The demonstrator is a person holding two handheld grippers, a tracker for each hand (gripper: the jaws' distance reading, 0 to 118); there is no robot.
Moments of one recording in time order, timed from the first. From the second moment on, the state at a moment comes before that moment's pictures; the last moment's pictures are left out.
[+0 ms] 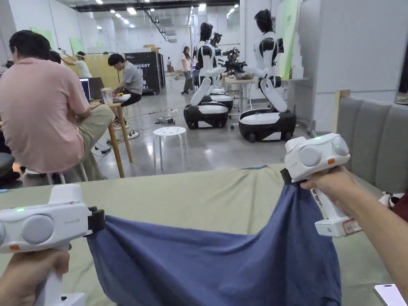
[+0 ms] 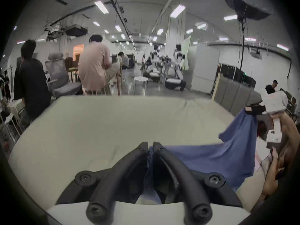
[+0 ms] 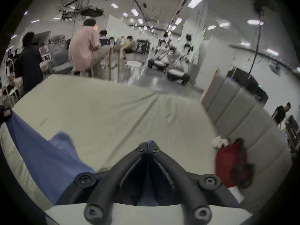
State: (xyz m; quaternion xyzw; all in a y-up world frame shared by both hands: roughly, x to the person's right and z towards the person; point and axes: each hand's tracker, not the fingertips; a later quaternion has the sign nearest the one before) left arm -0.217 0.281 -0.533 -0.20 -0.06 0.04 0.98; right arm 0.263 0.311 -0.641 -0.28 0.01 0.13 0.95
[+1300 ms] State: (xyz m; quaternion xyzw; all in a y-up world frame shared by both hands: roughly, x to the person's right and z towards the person) left arm -0.232 0.312 -0.677 -0.20 0.02 -0.02 0.98; right arm 0.296 0.309 -0.715 -0.26 -0.04 0.05 0.96
